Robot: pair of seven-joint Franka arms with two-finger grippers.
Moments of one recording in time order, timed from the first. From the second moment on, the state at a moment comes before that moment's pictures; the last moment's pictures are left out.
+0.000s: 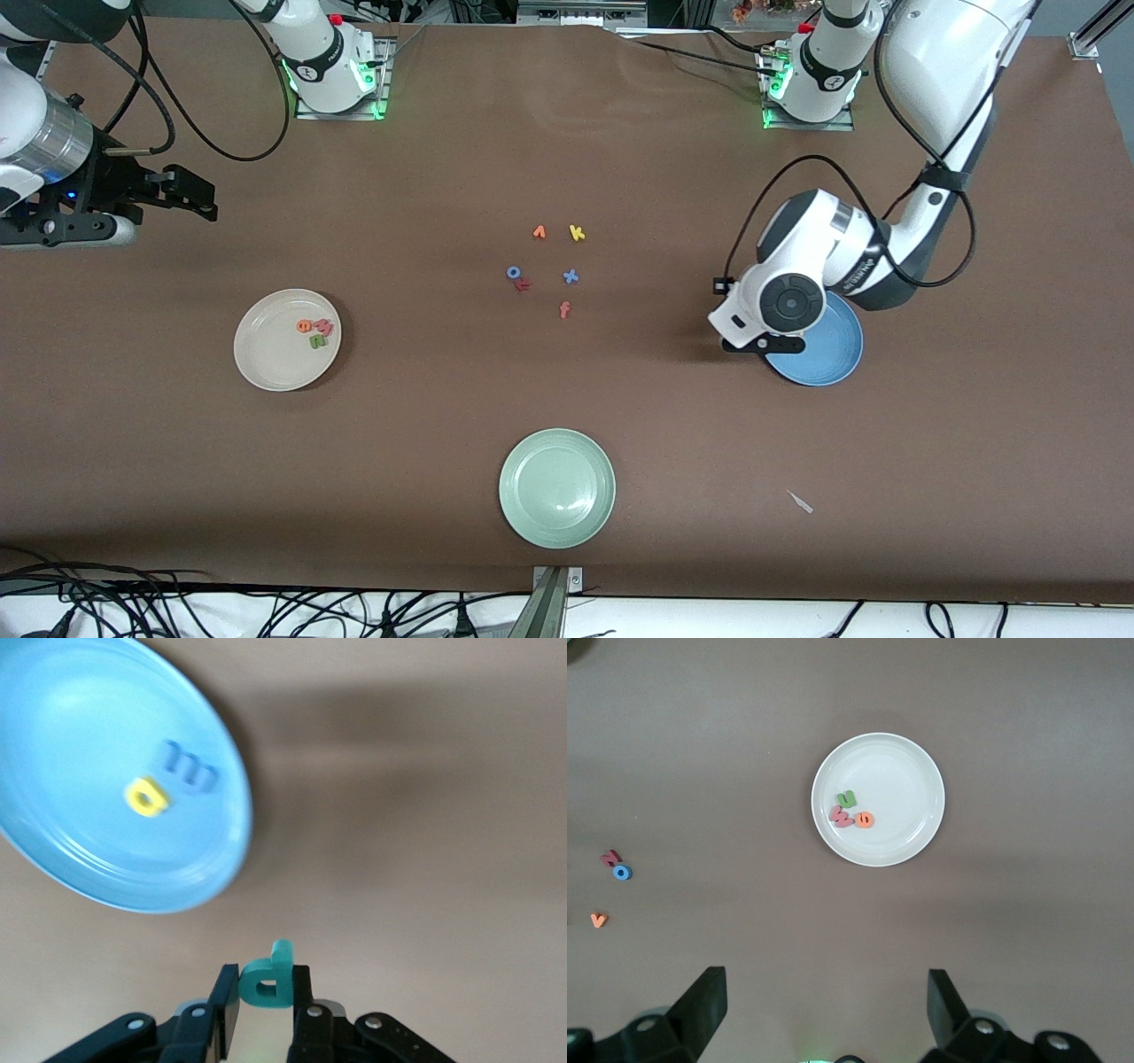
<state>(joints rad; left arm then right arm) 0.03 0.56 -0.45 -1.68 0.22 1.71 -0.45 0.10 0.02 -0.01 -1.65 0.00 1.57 0.03</state>
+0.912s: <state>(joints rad) 0.25 0.59 -0.44 -1.94 0.48 2.20 -0.22 0.10 0.02 -0.01 -1.65 0.00 1.57 0.03</state>
